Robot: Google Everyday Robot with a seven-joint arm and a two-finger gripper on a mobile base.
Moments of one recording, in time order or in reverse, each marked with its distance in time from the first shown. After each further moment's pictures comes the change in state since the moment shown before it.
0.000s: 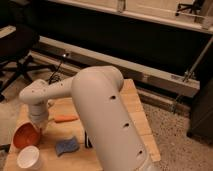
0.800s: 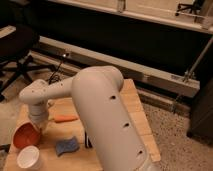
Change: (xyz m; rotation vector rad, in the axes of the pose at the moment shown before) arm -0.001 0.000 -0.001 -0.003 -0.006 -0.001
